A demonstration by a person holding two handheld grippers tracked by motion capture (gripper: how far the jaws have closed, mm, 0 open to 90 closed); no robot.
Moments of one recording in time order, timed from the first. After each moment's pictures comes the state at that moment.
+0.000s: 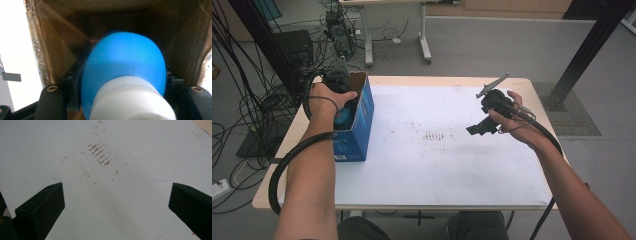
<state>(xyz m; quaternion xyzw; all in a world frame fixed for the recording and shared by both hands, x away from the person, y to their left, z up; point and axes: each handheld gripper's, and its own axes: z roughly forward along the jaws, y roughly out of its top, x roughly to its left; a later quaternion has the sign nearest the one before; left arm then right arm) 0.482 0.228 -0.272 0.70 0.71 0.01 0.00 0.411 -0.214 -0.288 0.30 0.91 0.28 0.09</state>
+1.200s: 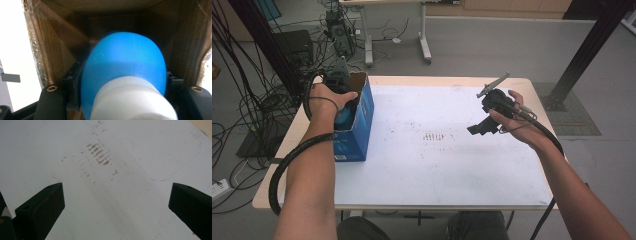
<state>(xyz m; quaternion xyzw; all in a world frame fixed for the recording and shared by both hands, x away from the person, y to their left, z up) 0.481 0.227 -0.273 0.71 0.71 0.01 0.01 0.410 -0.215 -0.285 0.30 0.91 0.28 0.10</state>
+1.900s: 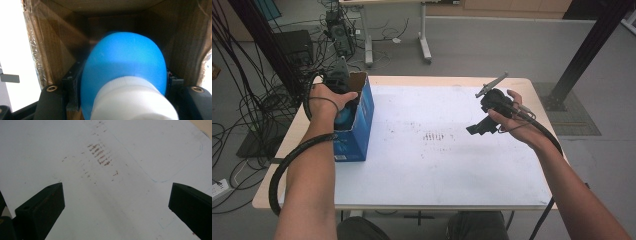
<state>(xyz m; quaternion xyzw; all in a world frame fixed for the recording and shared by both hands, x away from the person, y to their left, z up) 0.481 0.228 -0.273 0.70 0.71 0.01 0.01 0.411 -0.212 -0.285 0.29 0.91 0.28 0.10</state>
